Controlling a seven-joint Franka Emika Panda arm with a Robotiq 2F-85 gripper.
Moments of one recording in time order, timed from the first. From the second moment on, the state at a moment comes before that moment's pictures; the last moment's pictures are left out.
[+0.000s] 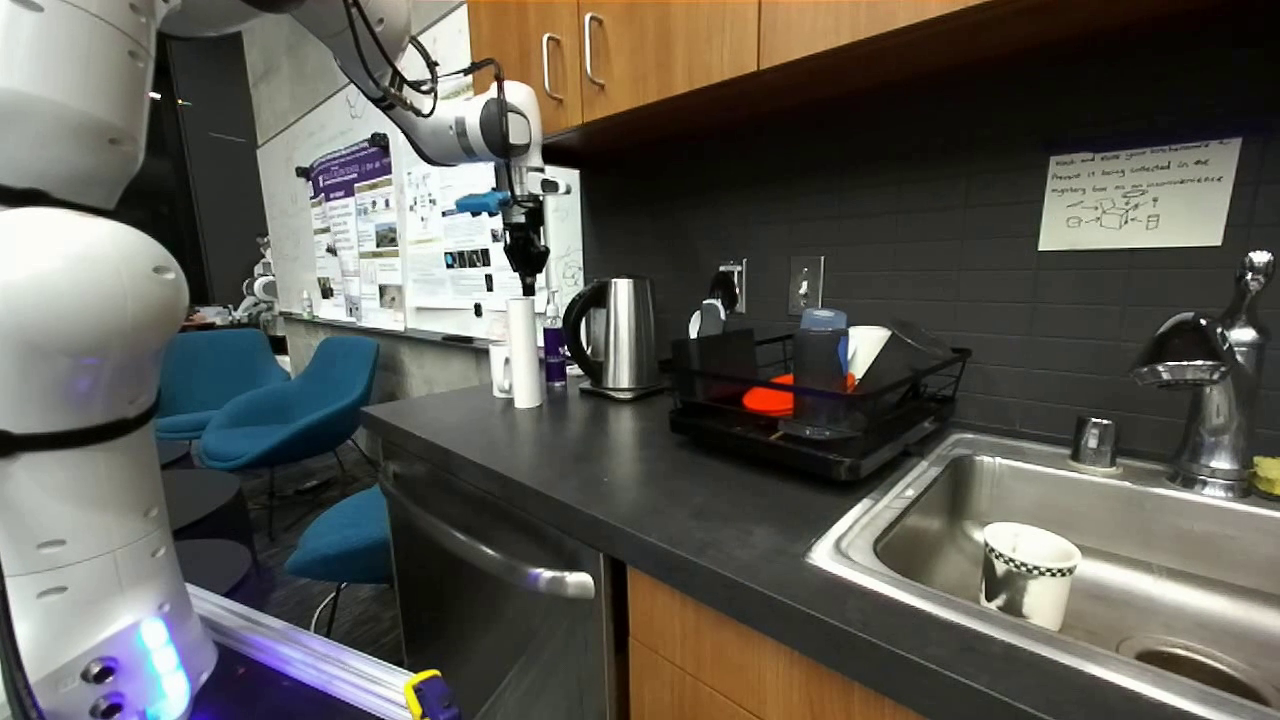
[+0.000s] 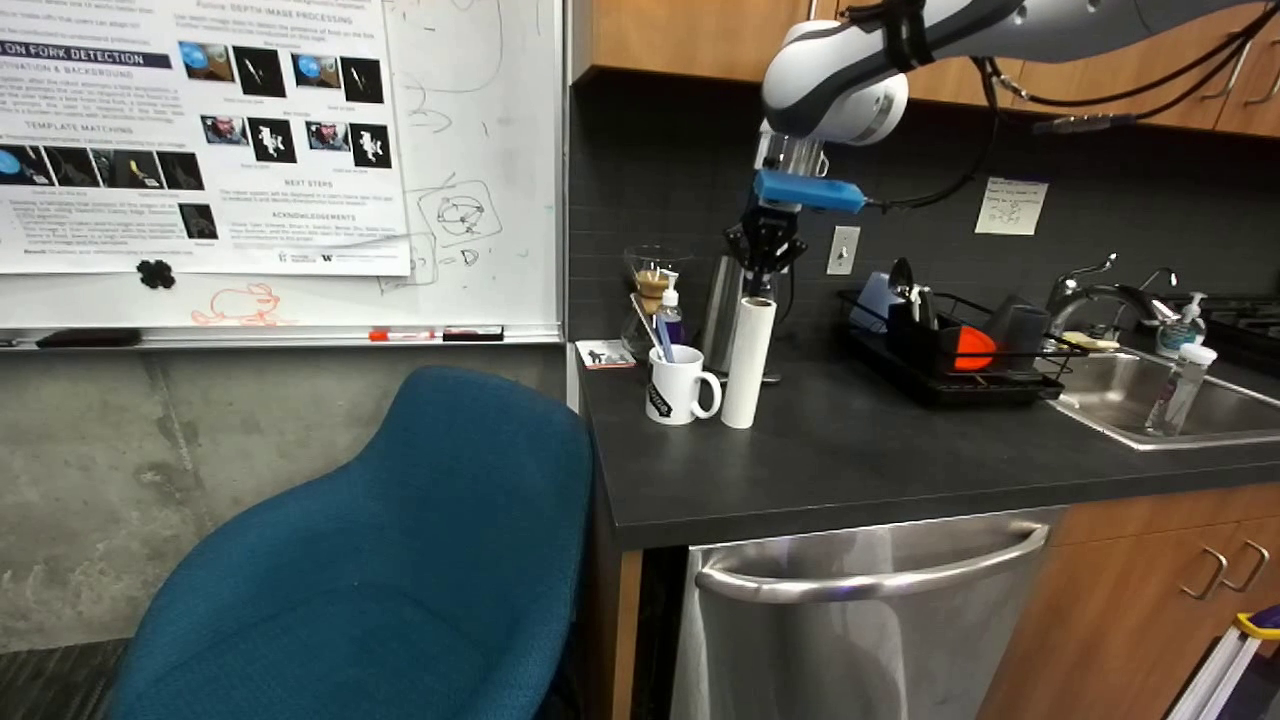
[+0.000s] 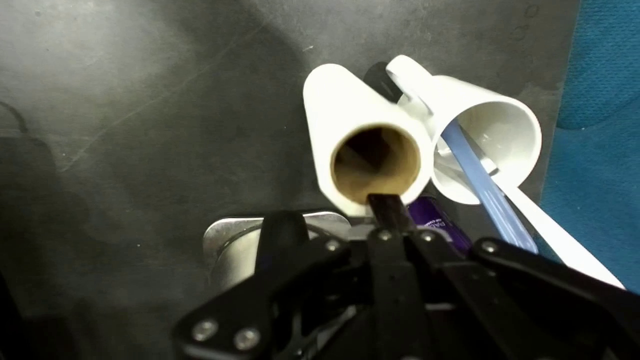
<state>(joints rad) 0.01 0.23 -0.02 -1.68 0.04 2.04 0.44</state>
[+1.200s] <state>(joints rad) 0.02 0.10 -0.02 -1.78 0.04 2.14 0.41</state>
